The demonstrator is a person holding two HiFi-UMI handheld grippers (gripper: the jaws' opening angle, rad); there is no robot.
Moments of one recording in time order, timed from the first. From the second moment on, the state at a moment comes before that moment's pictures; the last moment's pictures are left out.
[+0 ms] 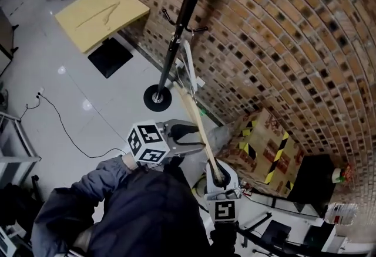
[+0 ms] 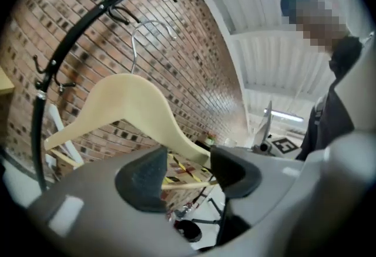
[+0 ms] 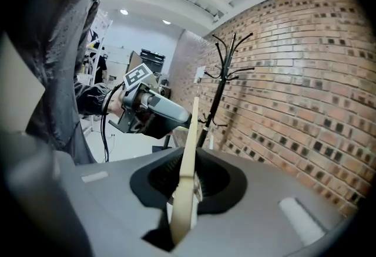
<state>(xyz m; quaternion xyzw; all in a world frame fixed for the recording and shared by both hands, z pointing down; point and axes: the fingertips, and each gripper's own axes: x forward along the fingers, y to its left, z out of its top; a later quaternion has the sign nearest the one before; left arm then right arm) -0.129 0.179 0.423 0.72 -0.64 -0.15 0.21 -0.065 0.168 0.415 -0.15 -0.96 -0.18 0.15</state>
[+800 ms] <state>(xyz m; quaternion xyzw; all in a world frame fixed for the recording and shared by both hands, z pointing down) -0.367 0.249 0.237 0.59 -0.79 -0.14 0.09 -0.309 0.208 0.262 -0.33 -0.94 -0.11 0.03</state>
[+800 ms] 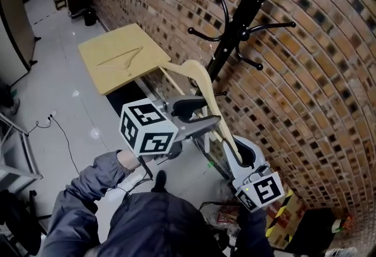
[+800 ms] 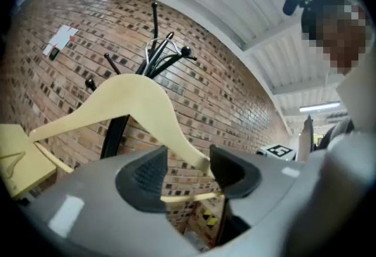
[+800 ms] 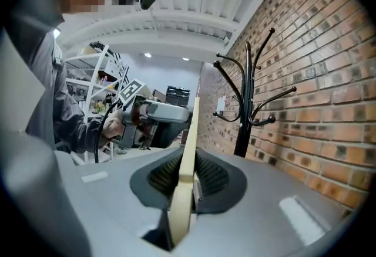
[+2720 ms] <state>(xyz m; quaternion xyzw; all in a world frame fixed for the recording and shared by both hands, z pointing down) -0.373 0.250 0.342 0.56 -0.82 -0.07 0.08 -0.342 0.090 0.363 -0.21 -0.98 0.04 0.04</state>
